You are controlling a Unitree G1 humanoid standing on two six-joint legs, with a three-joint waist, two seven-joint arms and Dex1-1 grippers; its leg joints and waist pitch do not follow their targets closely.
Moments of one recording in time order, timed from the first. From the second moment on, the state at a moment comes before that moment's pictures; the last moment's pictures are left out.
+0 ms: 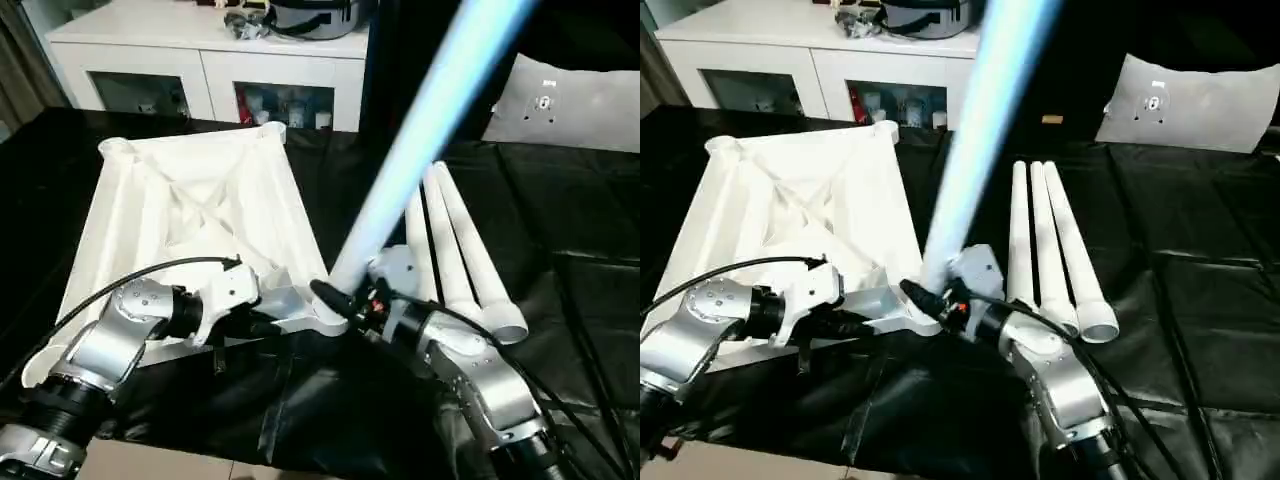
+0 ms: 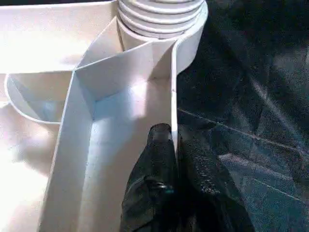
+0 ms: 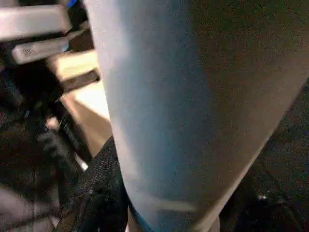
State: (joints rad) left arm -0.37 0.60 -0.31 0.26 -0.04 0.18 -1.16; right arm -0.24 -0.22 0.32 0.10 0.13 0.15 0.67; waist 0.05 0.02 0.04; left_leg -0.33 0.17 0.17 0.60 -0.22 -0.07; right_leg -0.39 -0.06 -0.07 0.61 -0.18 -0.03
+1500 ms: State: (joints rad) left arm -0.17 0.48 -0.22 -0.19 0.05 0.63 -0.89; right arm -0.40 -0.10 0.25 0.24 0.15 0.27 0.61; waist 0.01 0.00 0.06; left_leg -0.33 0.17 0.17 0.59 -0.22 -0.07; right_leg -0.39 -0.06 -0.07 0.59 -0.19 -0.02
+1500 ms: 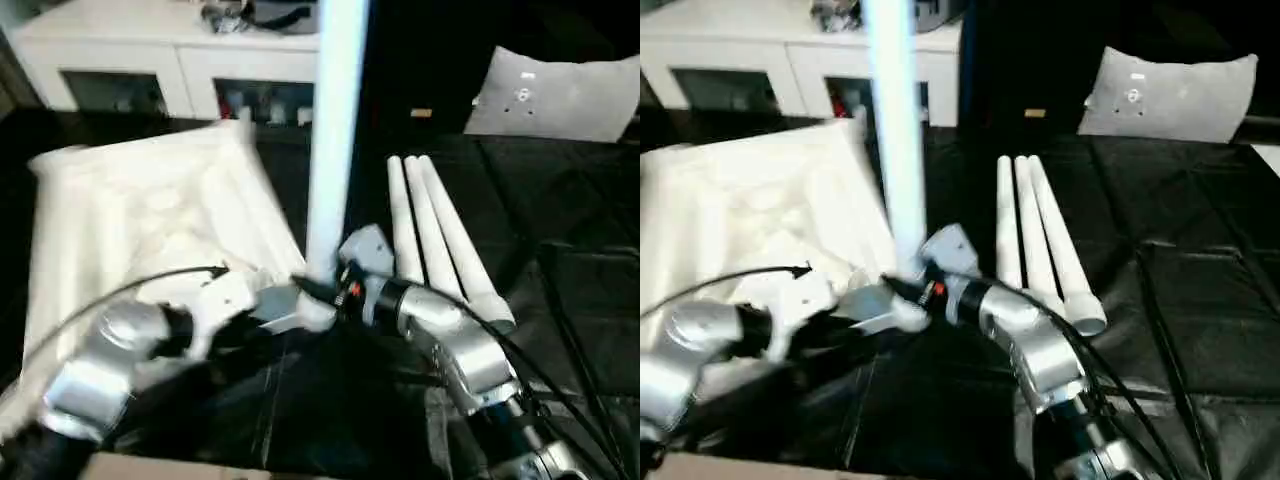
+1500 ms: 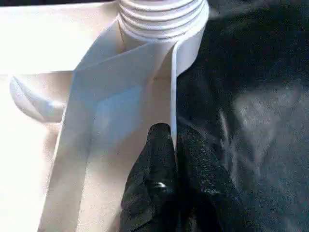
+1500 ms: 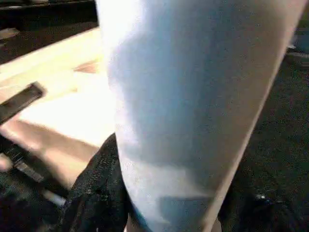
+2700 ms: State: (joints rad) left arm -0.28 0.58 -0.25 -0.03 -0.01 0.44 -0.98; right arm -0.26 -0.20 0.22 0.24 0.16 0.19 0.68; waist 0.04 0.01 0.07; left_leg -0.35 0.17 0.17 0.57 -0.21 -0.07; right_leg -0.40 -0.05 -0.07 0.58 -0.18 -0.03
